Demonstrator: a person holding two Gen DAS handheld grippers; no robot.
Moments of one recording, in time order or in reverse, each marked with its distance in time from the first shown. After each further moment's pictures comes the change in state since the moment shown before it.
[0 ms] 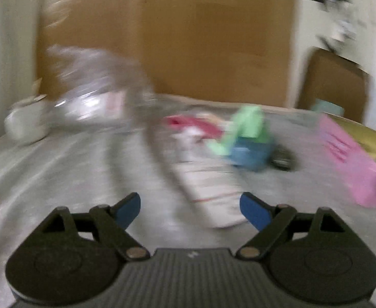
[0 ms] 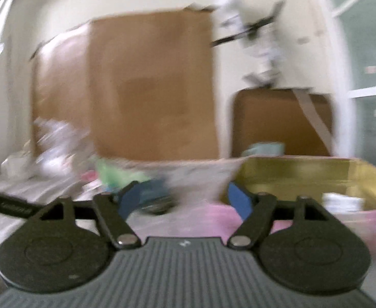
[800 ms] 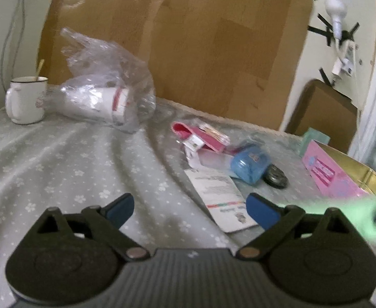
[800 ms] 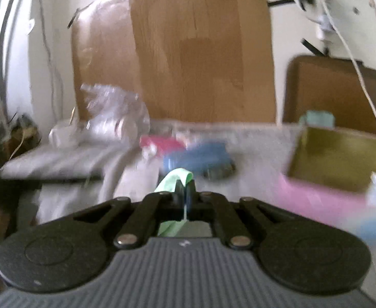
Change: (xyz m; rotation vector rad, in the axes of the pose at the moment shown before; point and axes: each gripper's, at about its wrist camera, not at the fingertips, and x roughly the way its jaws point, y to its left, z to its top) left arm -0.001 0.024 -0.001 -0.105 -0.040 -0.170; right arm -0.010 0.034 0.017 -0.014 0.234 0.212
